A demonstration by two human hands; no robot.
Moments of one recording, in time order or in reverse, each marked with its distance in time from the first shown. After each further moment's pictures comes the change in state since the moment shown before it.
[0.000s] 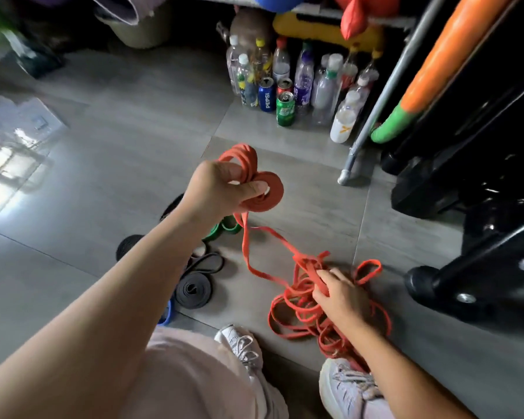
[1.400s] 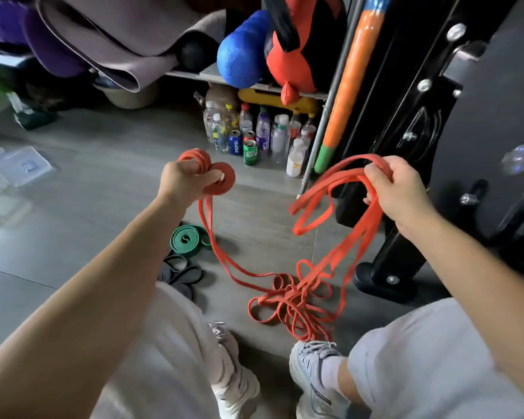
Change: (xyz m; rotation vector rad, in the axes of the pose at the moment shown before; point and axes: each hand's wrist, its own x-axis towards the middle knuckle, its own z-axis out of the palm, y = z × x) left_hand -0.080 0.043 -0.038 -0.210 0.174 0.000; right_hand -0.039 -0.042 -0.292 0.755 0.360 0.115
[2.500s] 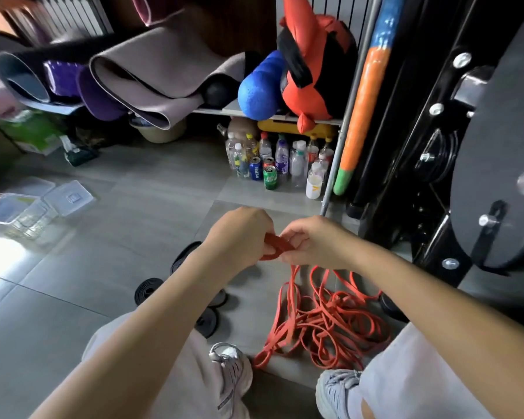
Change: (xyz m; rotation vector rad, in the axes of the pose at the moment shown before) left_hand -0.082 0.045 0.024 1.227 -0.364 0.469; right_hand -0.041 -0.036 0.084 -0.375 -0.737 -0.225
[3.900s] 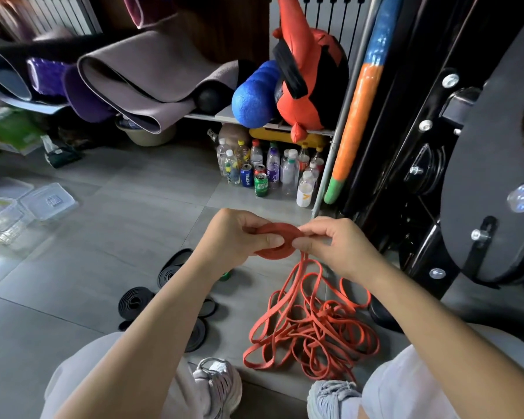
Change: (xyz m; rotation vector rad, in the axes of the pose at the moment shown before) left_hand -0.015 -0.011 -0.002 -1.065 0.191 -0.069; right_hand -0.021 -0.007 -0.011 0.213 0.295 -0.083
